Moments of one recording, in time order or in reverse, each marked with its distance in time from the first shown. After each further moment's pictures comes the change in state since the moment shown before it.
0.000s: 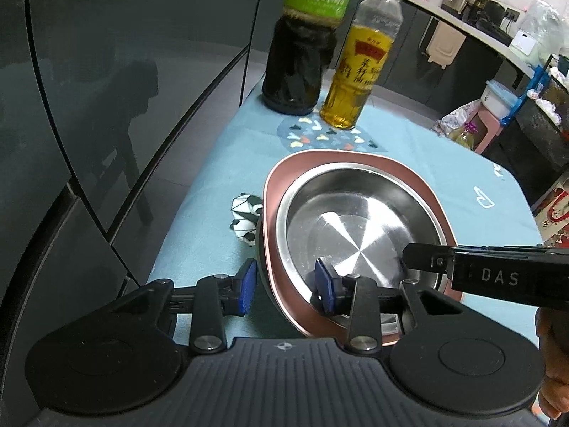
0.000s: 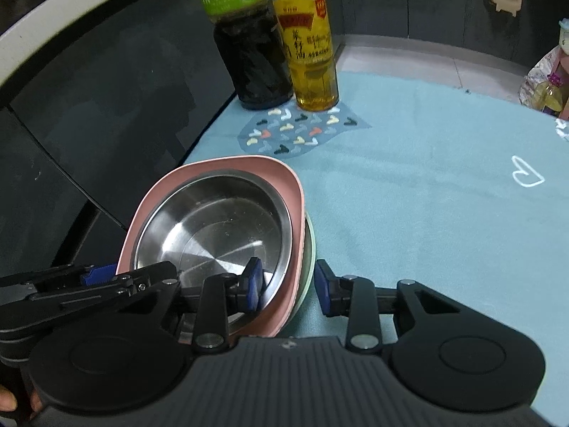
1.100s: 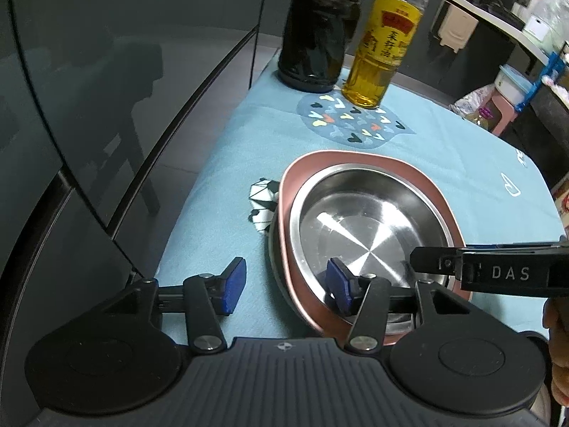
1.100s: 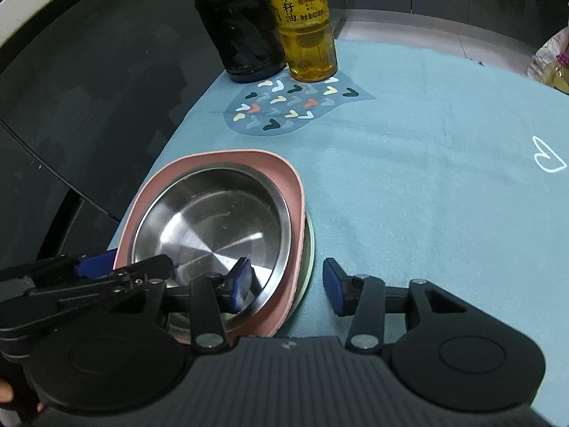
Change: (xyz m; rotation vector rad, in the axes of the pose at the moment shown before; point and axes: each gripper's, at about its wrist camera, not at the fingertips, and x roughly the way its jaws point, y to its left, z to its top) left arm 0.037 0.017 0.001 -0.006 0.062 0.031; right arm 0.041 -0.013 0.003 0.020 0.104 0.011
